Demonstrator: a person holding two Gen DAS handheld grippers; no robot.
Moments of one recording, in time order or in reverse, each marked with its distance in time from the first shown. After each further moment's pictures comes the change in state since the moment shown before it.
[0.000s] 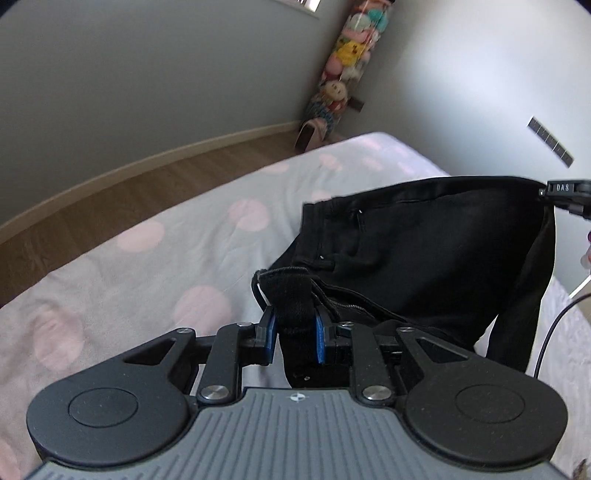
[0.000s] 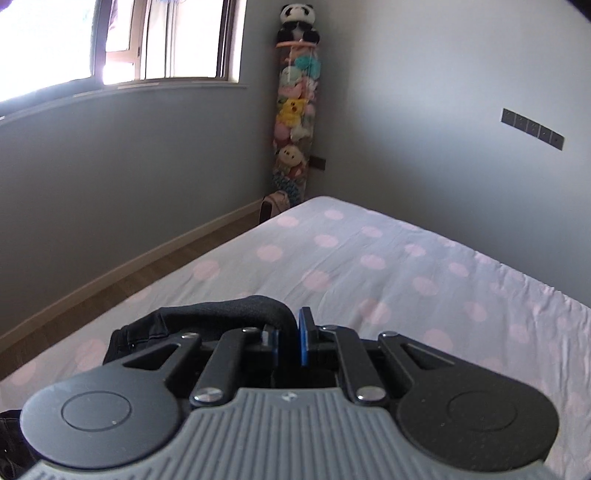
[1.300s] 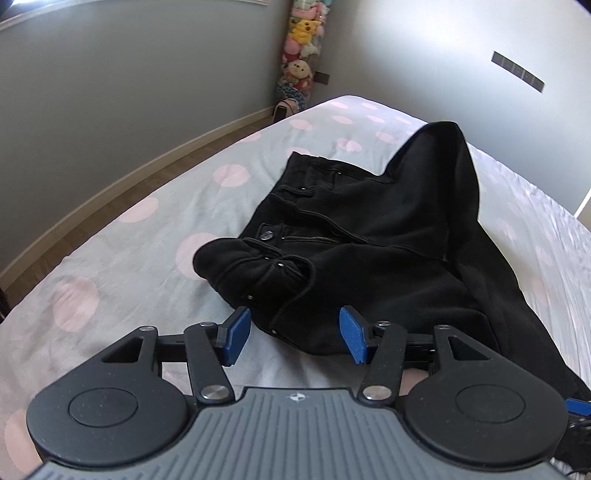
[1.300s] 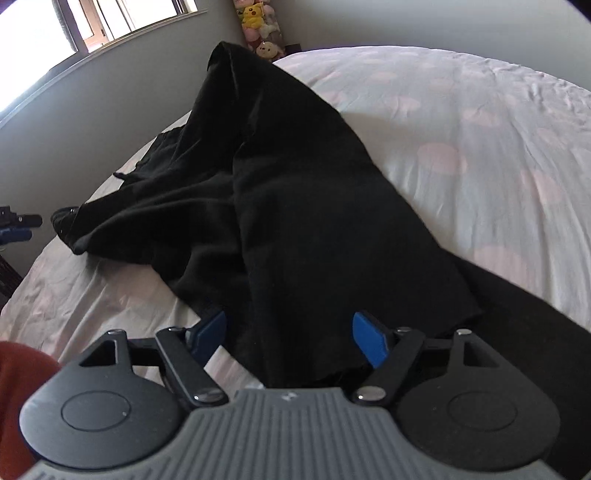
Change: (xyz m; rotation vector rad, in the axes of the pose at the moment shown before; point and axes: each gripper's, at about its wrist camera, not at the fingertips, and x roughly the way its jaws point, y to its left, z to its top) left arm -0.046 -0.014 -0.074 0.217 0.019 0.005; right arm -0.225 -0.060 -0.358 0.306 0.264 0.153
